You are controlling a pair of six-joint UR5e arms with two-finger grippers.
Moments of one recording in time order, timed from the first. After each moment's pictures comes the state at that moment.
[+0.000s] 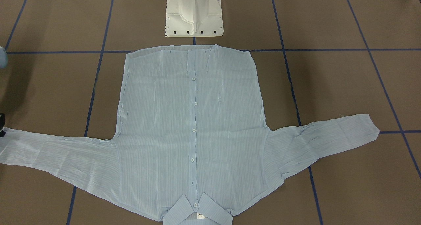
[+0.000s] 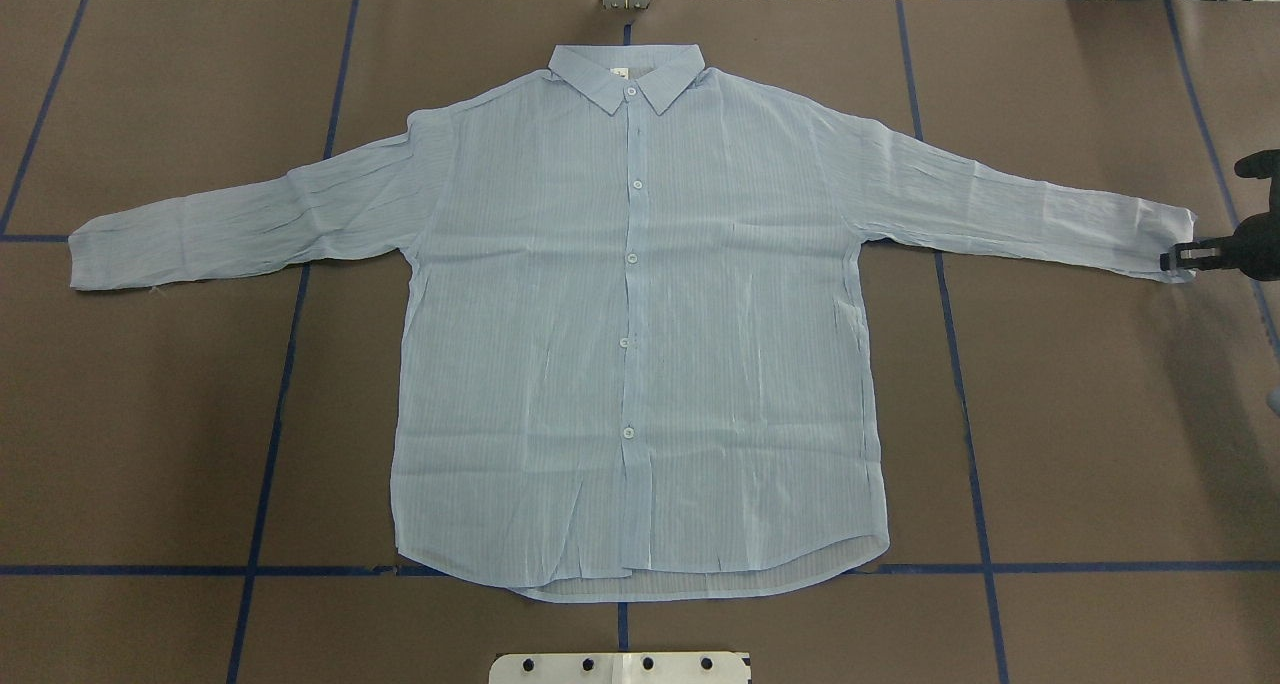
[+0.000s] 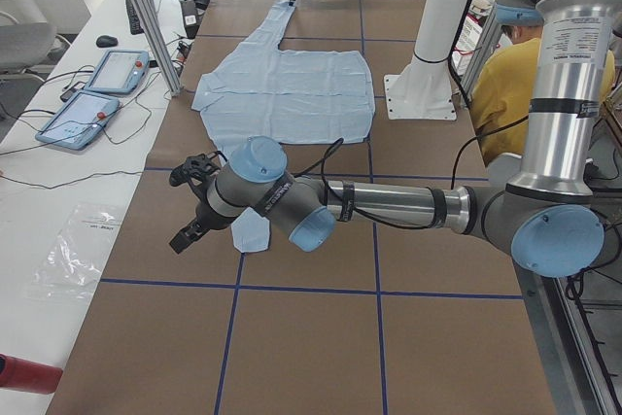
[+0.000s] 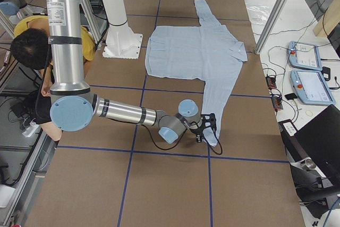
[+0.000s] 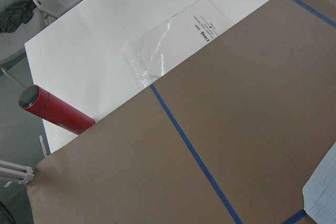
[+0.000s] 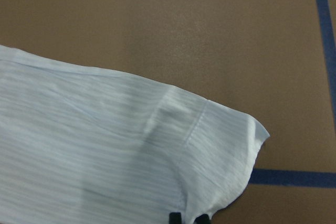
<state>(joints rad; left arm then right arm) -1.63 -1.64 -1.56 -2.25 -2.21 0.15 1.11 -1.54 1.25 -0.56 2.05 0.74</state>
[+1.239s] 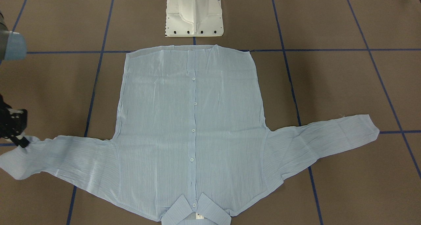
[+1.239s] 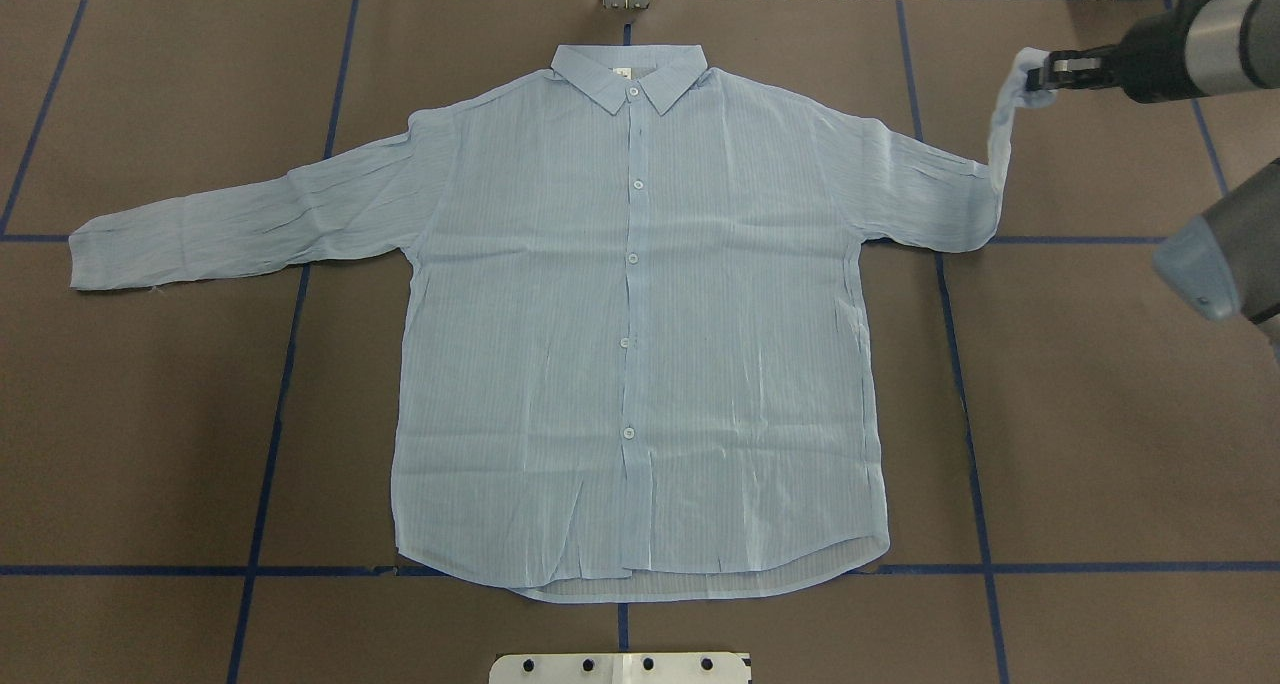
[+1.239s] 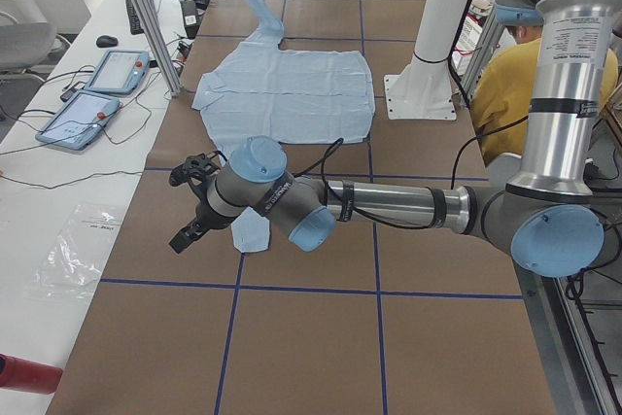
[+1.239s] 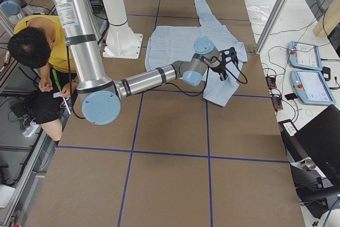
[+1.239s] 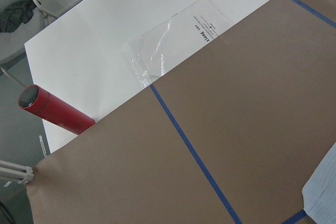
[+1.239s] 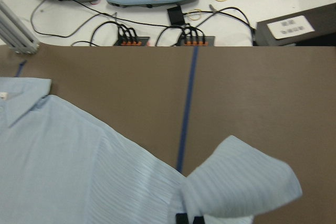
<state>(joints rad) -1.63 -1.64 -1.57 -2.25 -2.21 0.14 1.05 -1.25 1.64 -0.81 1.97 0.93</state>
